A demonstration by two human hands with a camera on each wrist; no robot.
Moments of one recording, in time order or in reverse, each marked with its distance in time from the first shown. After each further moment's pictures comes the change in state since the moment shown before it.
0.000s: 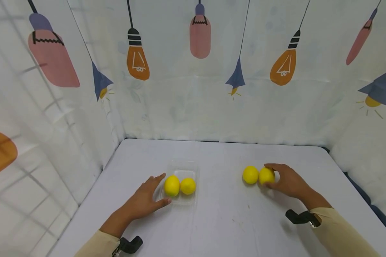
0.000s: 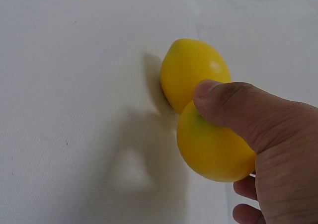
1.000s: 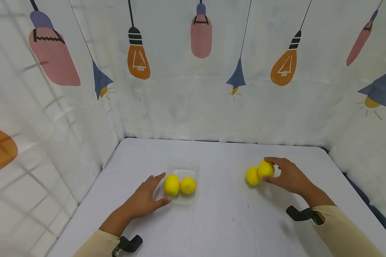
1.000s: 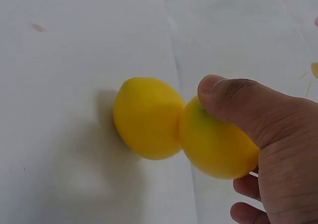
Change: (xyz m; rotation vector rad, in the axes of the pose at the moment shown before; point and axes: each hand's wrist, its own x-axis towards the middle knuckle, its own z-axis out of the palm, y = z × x) left_hand 0.000 -0.002 -0.001 -0.018 -0.010 0.005; right_hand 0.000 -0.024 -0.022 0.013 0.031 -0.011
